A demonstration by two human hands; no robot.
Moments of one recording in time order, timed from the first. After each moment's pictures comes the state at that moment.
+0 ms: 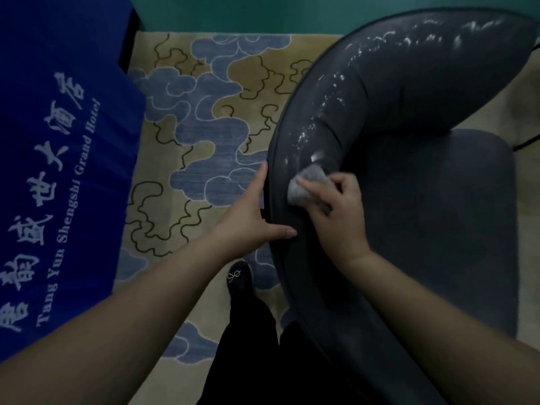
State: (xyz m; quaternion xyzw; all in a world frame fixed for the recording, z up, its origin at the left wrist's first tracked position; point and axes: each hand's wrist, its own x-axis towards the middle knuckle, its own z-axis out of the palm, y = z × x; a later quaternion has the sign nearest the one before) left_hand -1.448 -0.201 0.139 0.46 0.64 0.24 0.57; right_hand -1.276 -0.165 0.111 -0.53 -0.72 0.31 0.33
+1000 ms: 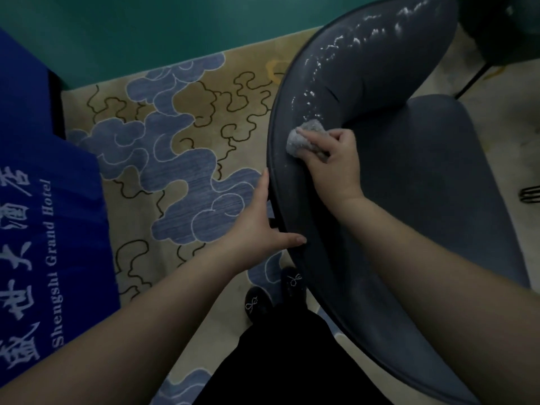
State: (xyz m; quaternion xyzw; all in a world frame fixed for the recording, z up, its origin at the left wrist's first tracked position) left_hand -1.487 -0.135 0.130 0.51 0.55 0.17 0.64; right_hand -1.328 -0.077 0.123 -0.67 -0.55 0.29 0.41
